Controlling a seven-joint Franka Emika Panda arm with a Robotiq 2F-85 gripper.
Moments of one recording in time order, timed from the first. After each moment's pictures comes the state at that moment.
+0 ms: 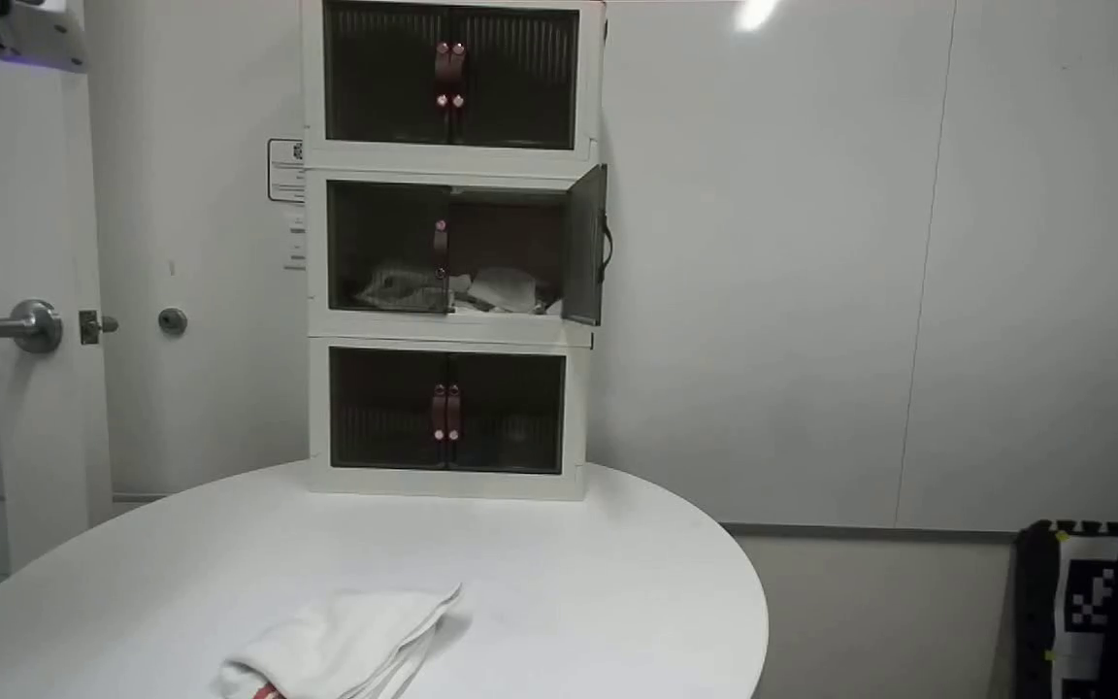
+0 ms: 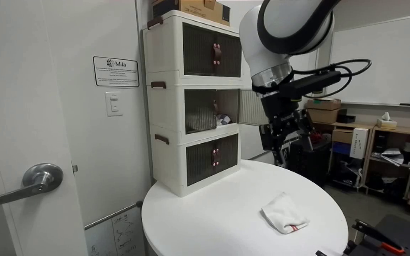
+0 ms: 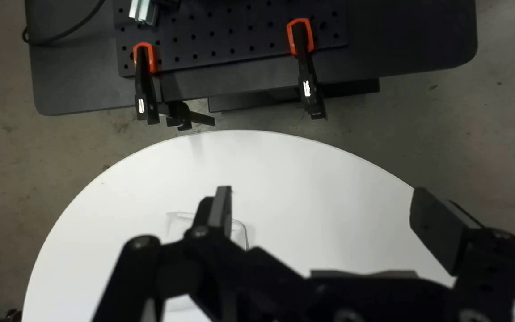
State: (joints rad) arm 0.06 -0.43 0.31 -2.59 0.03 1.85 0.44
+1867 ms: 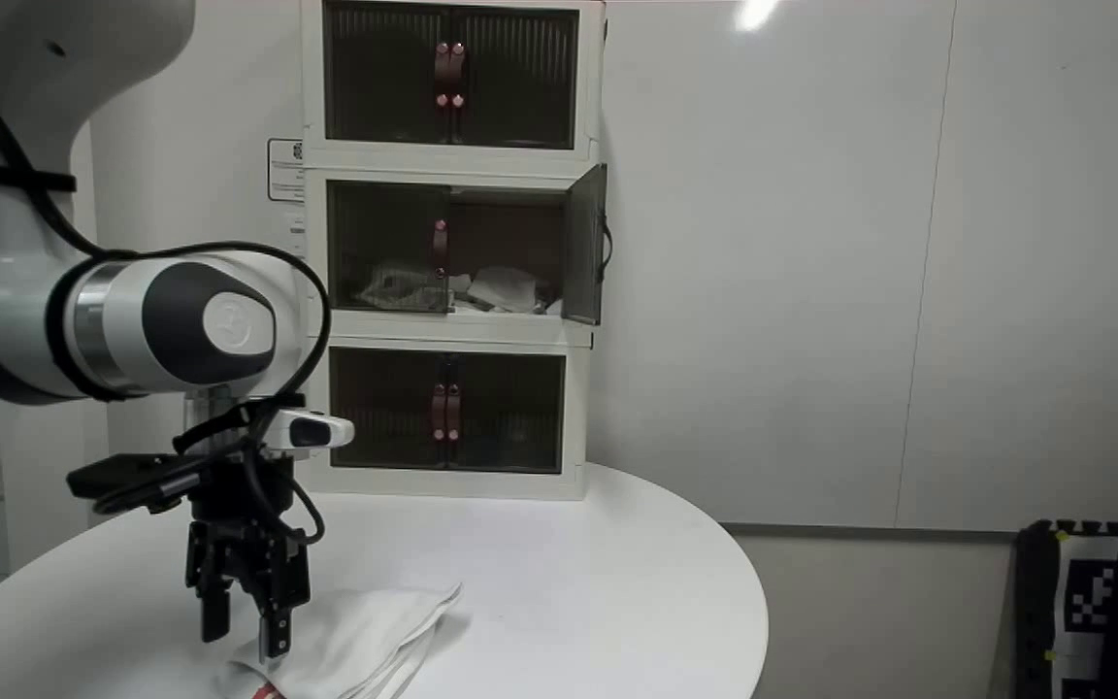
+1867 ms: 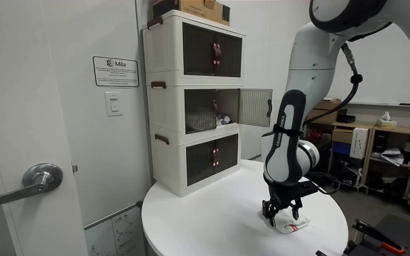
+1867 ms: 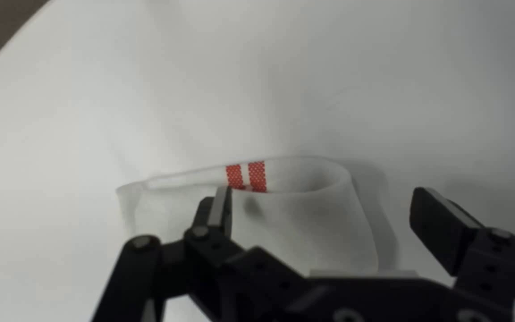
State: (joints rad) arm 0.09 0.59 -0.16 -2.46 -0.16 2.90 0.45
